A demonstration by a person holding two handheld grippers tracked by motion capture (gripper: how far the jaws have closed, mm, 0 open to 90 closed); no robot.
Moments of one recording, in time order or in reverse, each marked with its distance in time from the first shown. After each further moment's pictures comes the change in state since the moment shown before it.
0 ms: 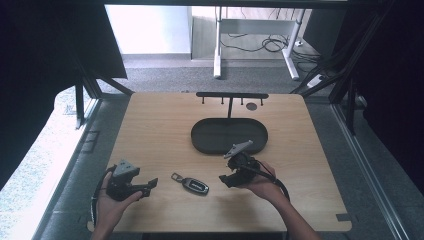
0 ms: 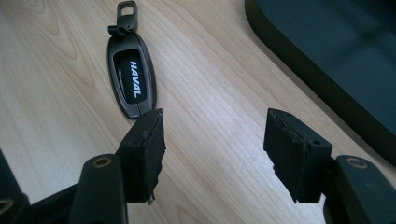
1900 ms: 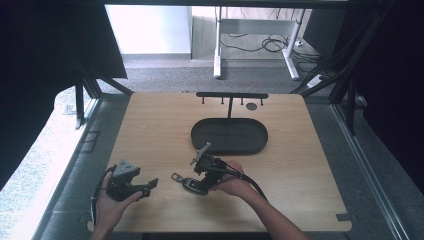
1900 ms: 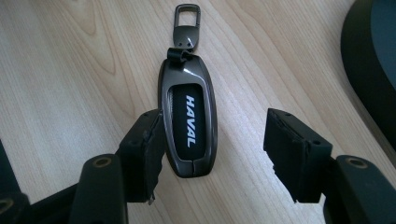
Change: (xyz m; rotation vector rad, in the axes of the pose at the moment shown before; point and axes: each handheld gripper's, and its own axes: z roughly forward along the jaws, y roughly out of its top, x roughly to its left) left arm 0.000 0.001 -0.001 -0.003 -0.008 0.008; right arm 0.046 0.049 0.057 0.139 0.081 -0.163
